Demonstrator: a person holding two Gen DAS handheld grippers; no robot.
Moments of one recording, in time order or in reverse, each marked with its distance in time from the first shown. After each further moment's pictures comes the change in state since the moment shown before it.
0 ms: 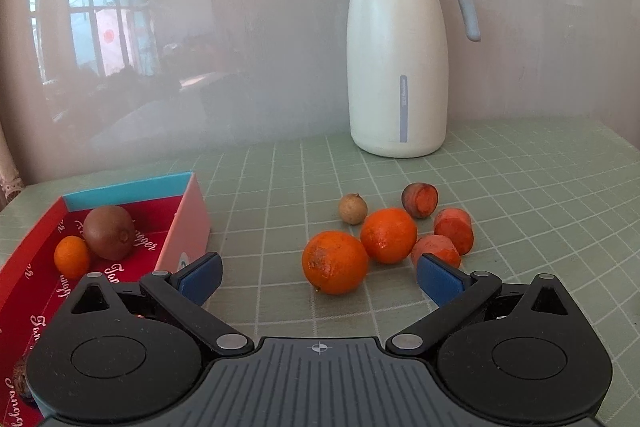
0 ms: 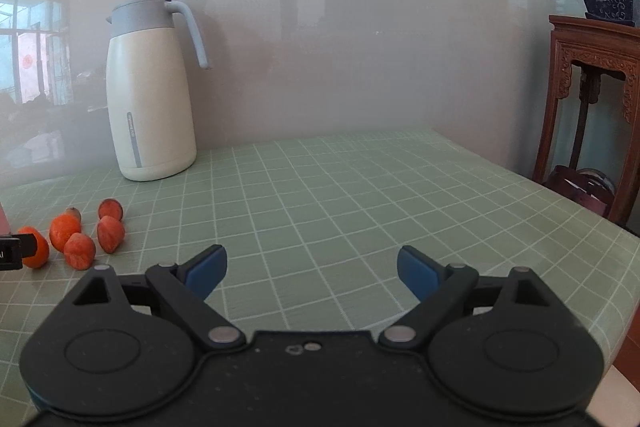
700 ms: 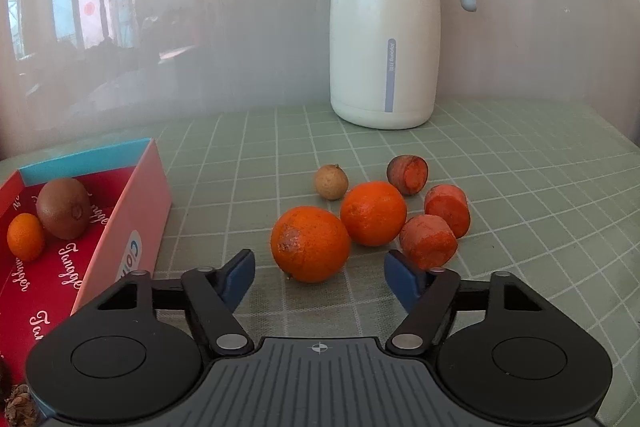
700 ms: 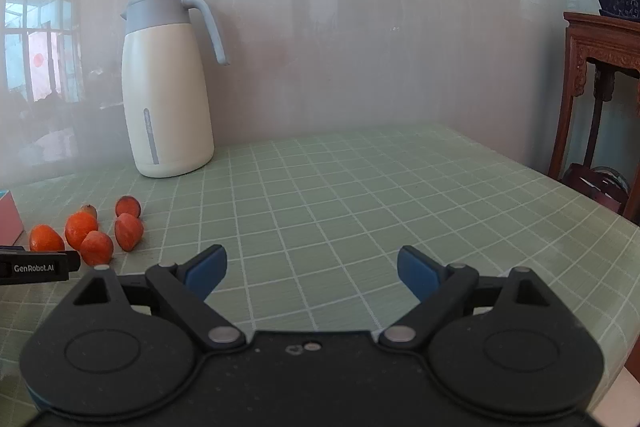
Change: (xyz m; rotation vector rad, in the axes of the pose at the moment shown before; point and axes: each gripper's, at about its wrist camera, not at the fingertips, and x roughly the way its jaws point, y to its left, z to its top) left arm 0.028 -0.002 -0.004 -0.030 0.072 -0.078; right arm -0.002 0.006 0.000 -0.009 0.008 0.044
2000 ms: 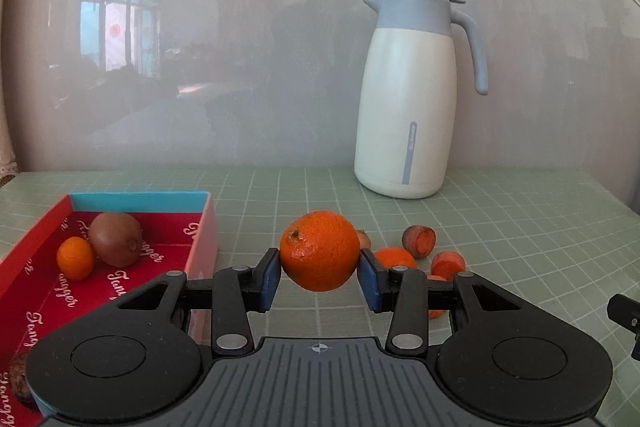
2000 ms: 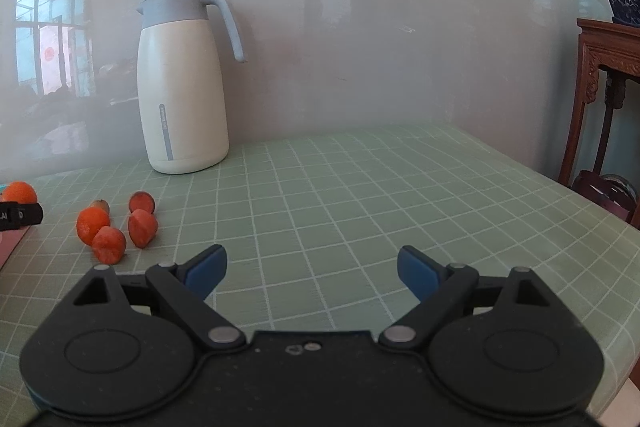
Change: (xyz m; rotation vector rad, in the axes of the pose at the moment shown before) left arm -0.058 0.032 0.009 -0.083 -0.172 0.025; right arm -0.002 0.009 0.000 -0.033 -0.001 0.030
